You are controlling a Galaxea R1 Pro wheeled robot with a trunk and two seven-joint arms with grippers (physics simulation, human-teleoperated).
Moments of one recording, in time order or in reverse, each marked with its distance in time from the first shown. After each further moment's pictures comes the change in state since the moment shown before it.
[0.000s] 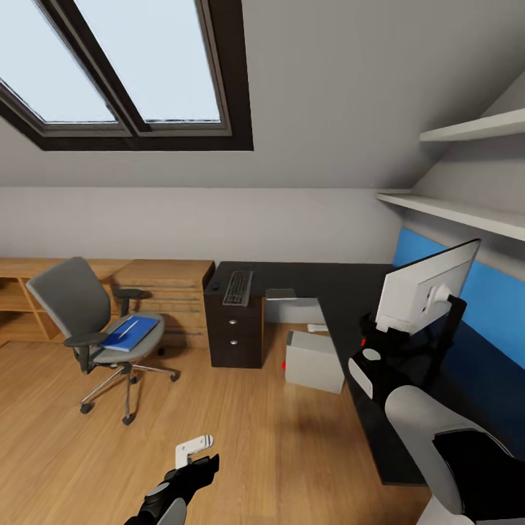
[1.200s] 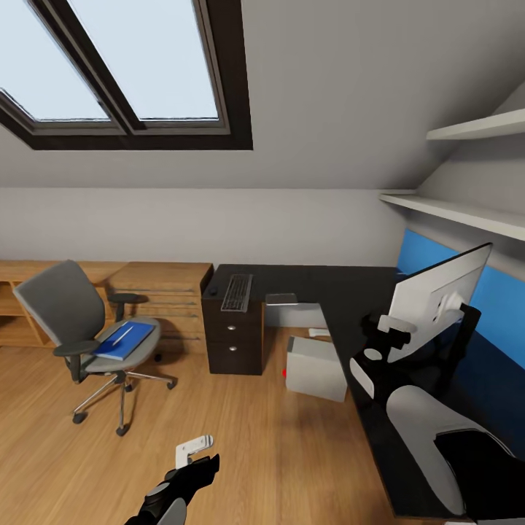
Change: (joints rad) left arm 0.000 0.000 -0.002 0.000 0.000 0.000 -0.001; right arm 0.000 -0.006 -0.001 -0.001 -0.002 0.021 0.000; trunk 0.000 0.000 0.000
